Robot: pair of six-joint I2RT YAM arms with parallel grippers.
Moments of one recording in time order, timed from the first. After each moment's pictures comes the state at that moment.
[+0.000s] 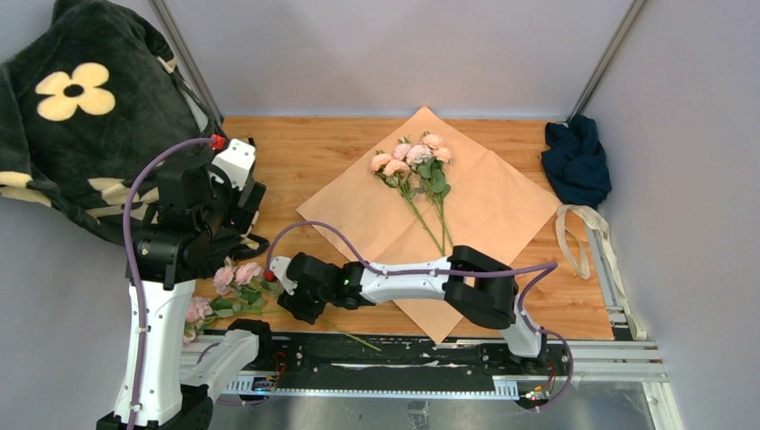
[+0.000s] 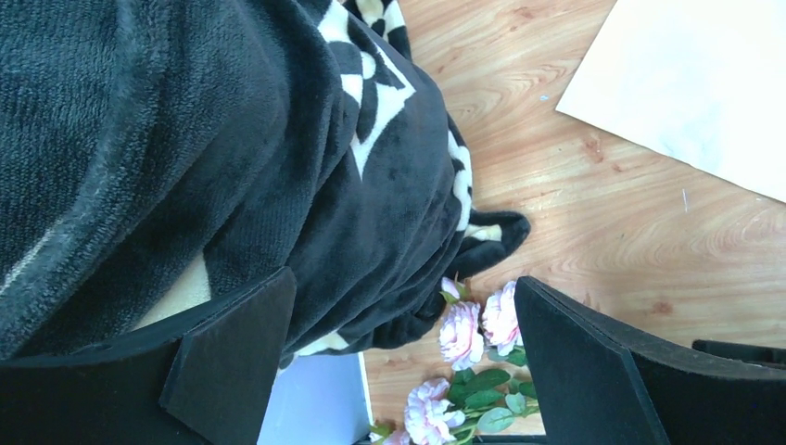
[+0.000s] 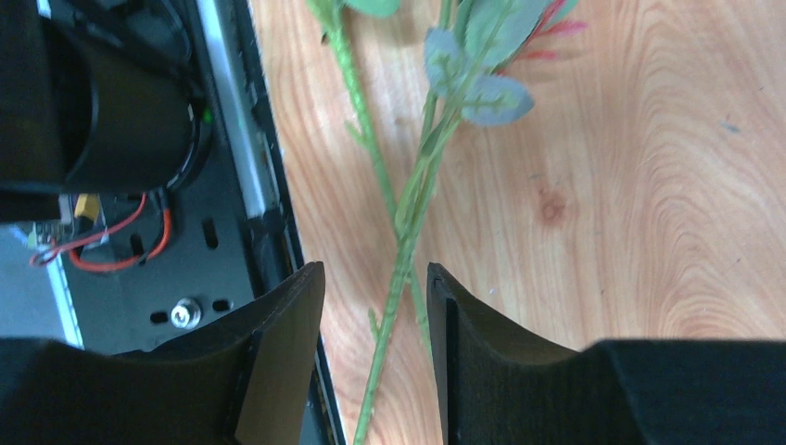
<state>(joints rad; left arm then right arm) -0.11 0.88 1.41 -1.05 -0.21 0.44 1.34 2.06 1.47 -0.14 -0.11 0.09</state>
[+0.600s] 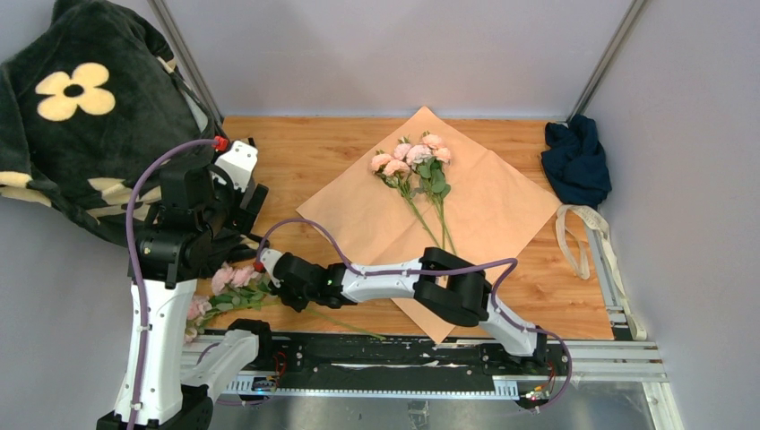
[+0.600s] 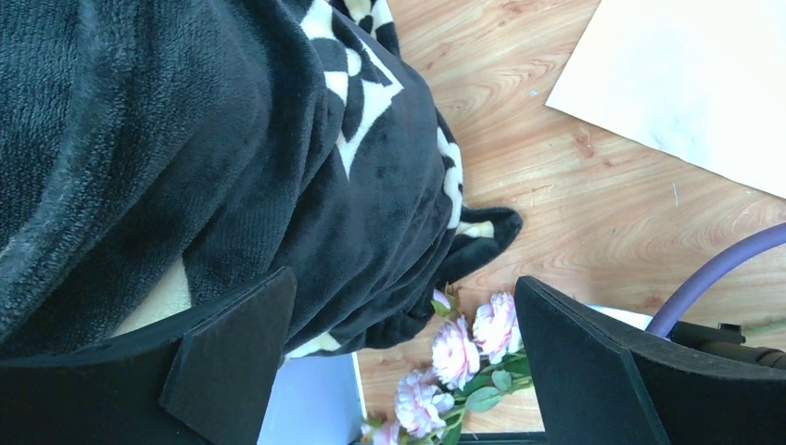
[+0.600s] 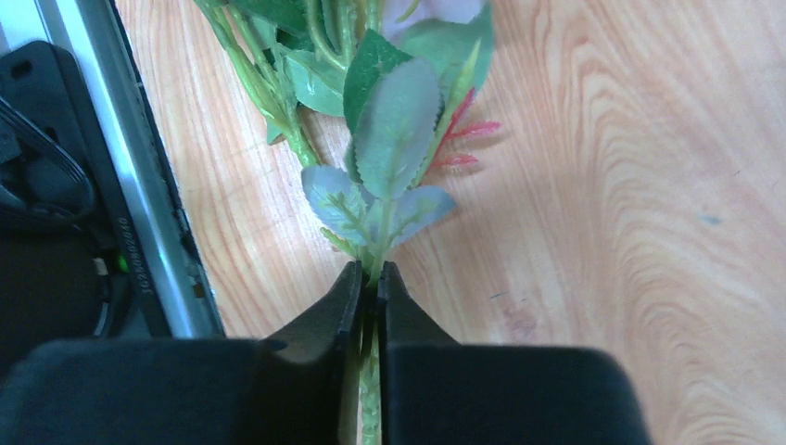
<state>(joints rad) -0.11 0.88 1.39 -1.05 -0.19 0.44 1.33 2.25 1.63 -0.05 -0.01 0.17</state>
